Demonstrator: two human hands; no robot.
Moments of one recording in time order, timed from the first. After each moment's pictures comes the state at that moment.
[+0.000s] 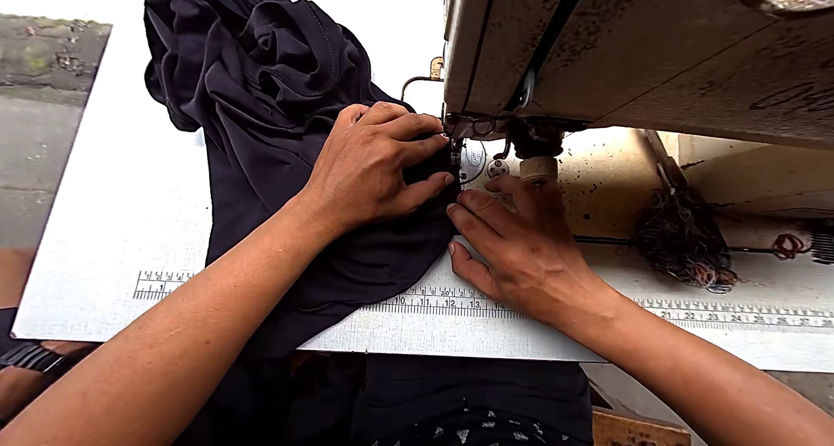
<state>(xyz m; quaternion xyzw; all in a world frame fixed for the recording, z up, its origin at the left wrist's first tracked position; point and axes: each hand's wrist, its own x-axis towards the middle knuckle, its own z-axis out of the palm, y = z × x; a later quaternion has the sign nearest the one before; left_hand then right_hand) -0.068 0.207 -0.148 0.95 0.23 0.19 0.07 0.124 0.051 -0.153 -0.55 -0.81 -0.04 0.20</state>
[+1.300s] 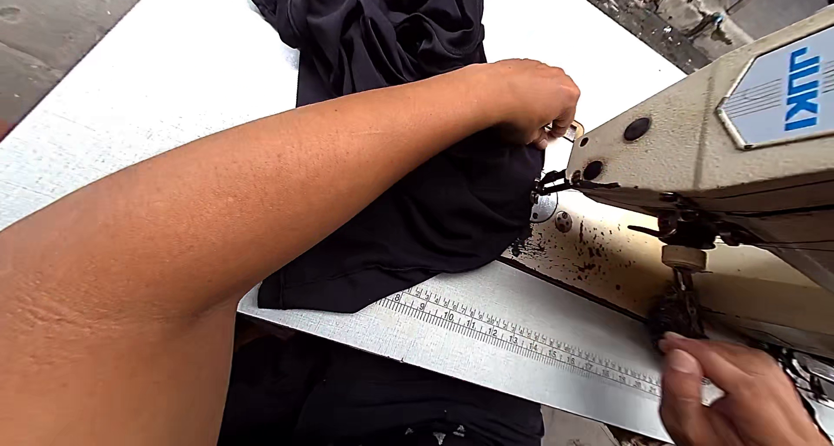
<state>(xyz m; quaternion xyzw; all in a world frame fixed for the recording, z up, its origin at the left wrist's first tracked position) -0.016 0.304 -0.106 0.98 0.12 0.00 0.16 0.208 -0.025 -0.096 -0.58 -0.77 -0.07 0.24</state>
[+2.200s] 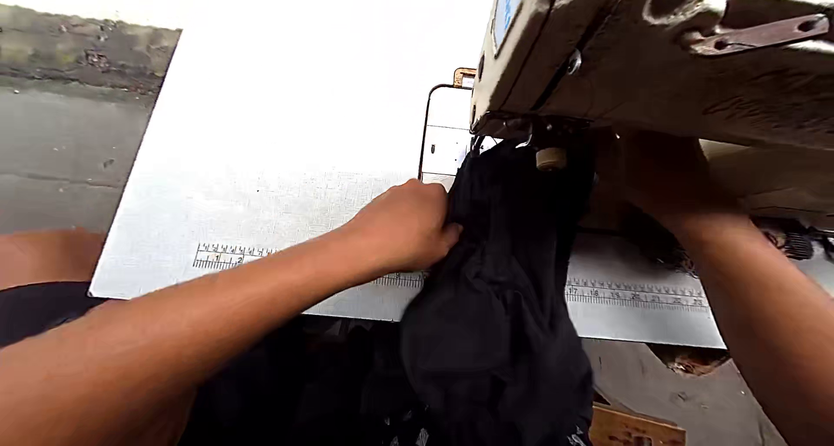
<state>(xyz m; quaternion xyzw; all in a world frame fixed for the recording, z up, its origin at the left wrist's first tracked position) -0.059 0.147 -0.082 0.82 0.41 -0.20 0.34 0.243 0.077 -0.117 -0.71 -0.70 -0.03 0.10</state>
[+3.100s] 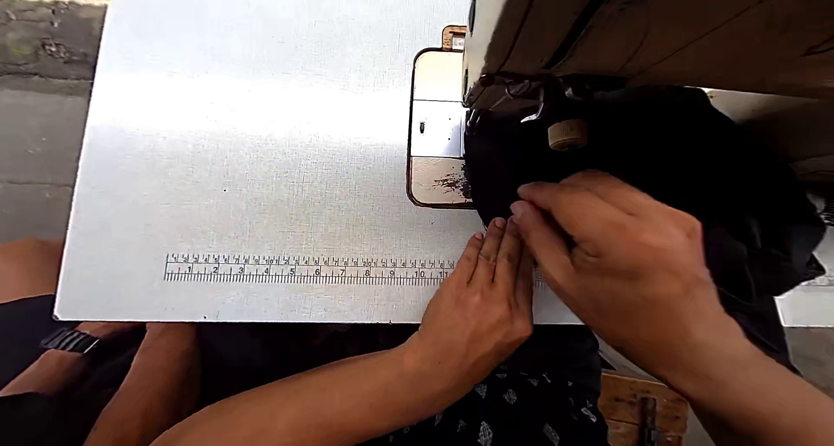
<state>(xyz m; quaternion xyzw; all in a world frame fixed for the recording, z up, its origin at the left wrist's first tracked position) -0.040 0.029 -0.147 0.96 0.23 0.15 0.03 0.118 0.024 -0.084 -0.67 -0.71 0.01 0.23</state>
